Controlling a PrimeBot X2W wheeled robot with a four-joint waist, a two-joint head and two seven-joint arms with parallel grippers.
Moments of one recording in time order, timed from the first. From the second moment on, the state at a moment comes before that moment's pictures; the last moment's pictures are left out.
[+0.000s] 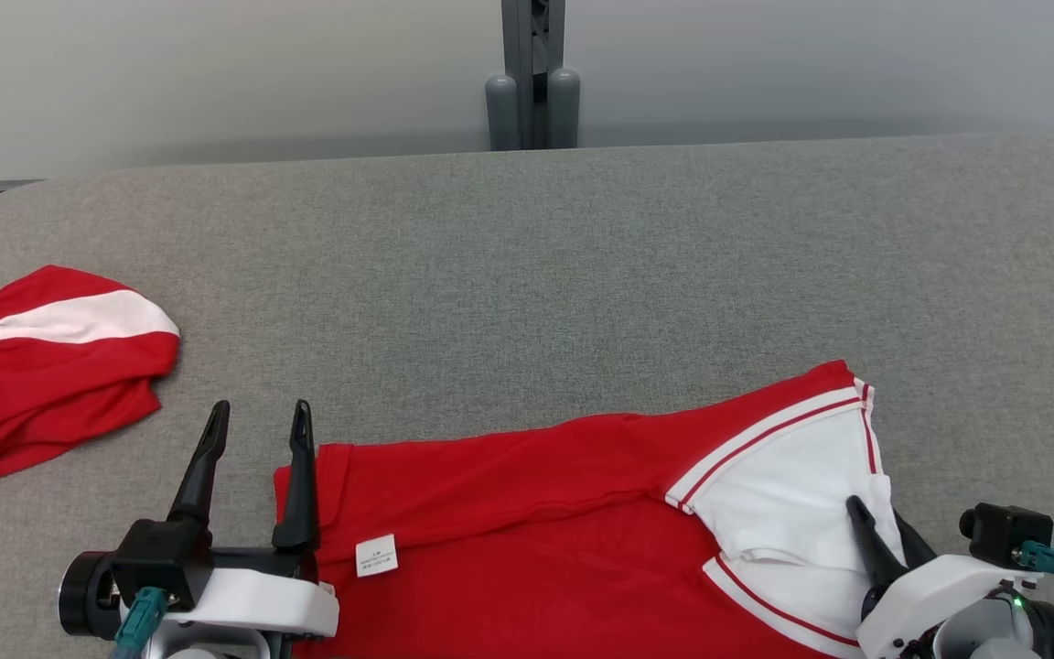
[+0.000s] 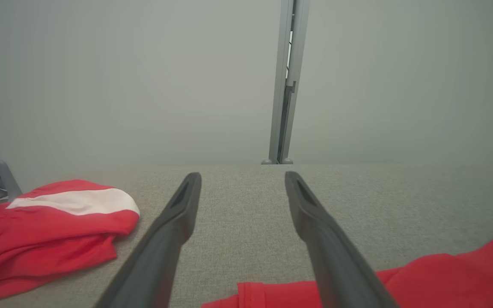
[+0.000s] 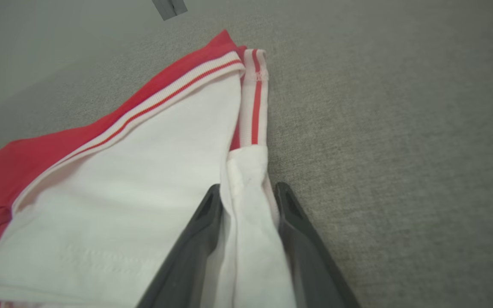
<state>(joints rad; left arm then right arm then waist) -0.03 0.05 -0.07 0.11 -0.16 0.03 -0.26 -0.25 -0.20 0.33 0.73 0.66 0.13 -0.21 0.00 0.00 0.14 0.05</state>
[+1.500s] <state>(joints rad) -0.02 0.05 -0.12 0.14 -0.23 0.06 -0.26 -0.33 -0.33 0.43 0.53 0.98 0.13 0.04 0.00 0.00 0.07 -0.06</state>
